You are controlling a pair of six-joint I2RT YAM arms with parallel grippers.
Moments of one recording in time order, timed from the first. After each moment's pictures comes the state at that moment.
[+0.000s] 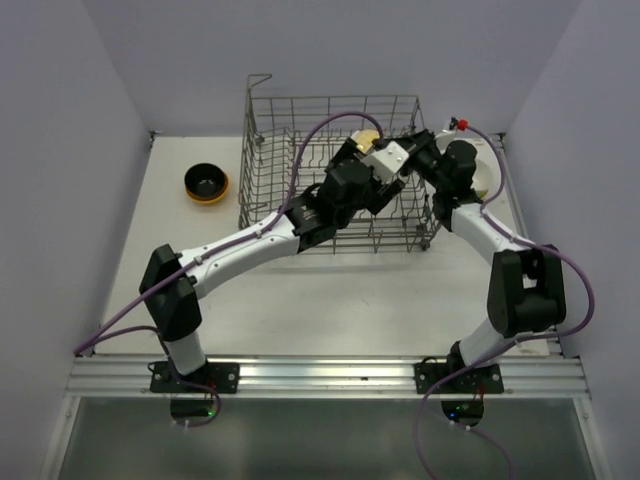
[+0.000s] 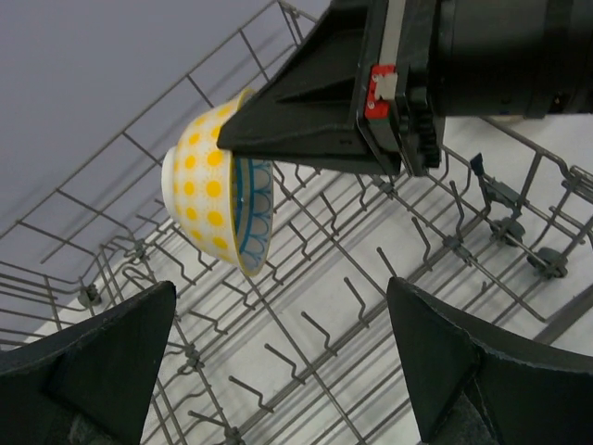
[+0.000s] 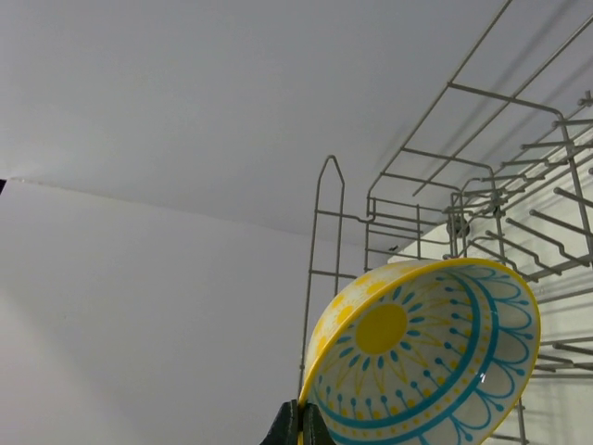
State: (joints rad) left arm -0.95 1.75 1.58 -0.11 -0.45 0.23; right arm 0.15 1.62 1.08 0.58 -0.50 1.37
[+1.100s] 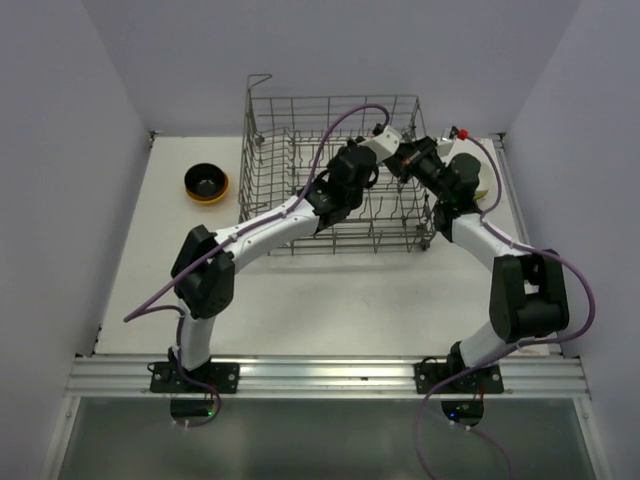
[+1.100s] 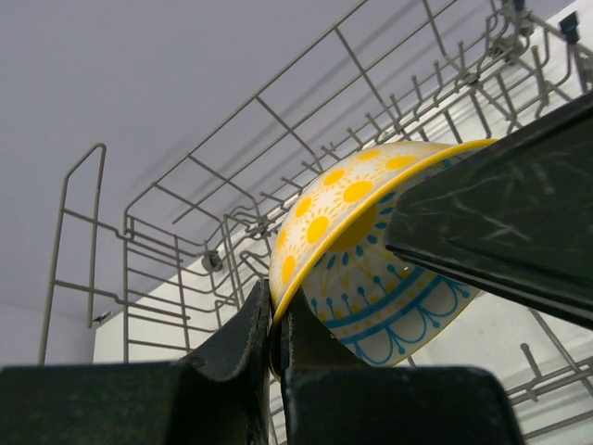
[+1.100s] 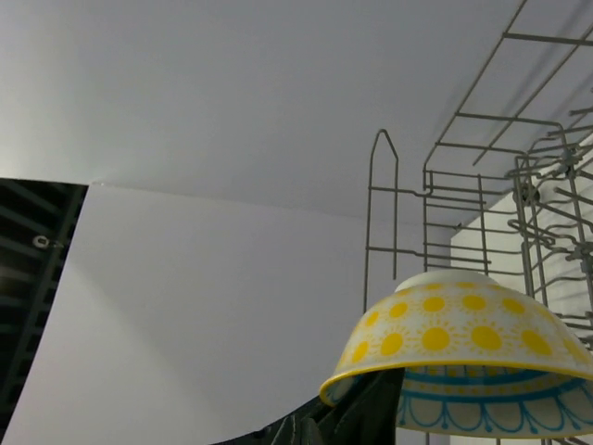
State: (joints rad) left arm -0.87 1.97 1.74 0.01 -0.72 0.43; right arm 0.15 1.58 0.97 0.77 -0.57 1.57
